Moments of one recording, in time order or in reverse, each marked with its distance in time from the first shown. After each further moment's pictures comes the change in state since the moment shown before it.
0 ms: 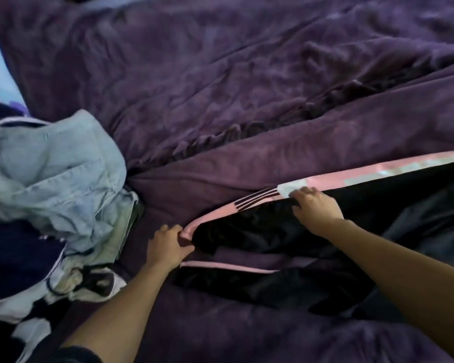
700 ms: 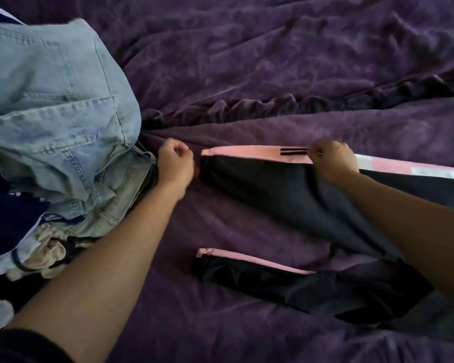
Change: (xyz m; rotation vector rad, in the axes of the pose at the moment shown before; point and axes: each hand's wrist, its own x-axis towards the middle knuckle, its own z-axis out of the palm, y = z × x) left_hand 0.126 -0.035 -0.034 -1.207 0.295 -0.158; right_hand 0.116 -0.089 0.006 0.037 0.167 0.160
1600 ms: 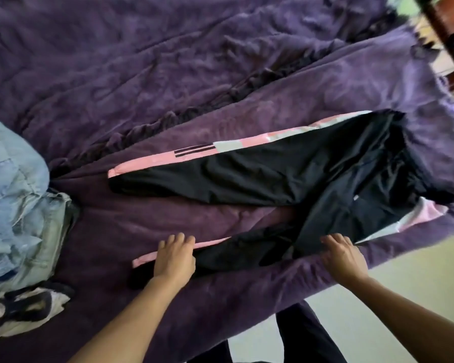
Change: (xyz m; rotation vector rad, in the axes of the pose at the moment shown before) left_hand -0.240 -0.048 0.051 1.370 -0.611 0.707; right_hand -0.342 0.229 0.006 -0.063 -0.096 0.365
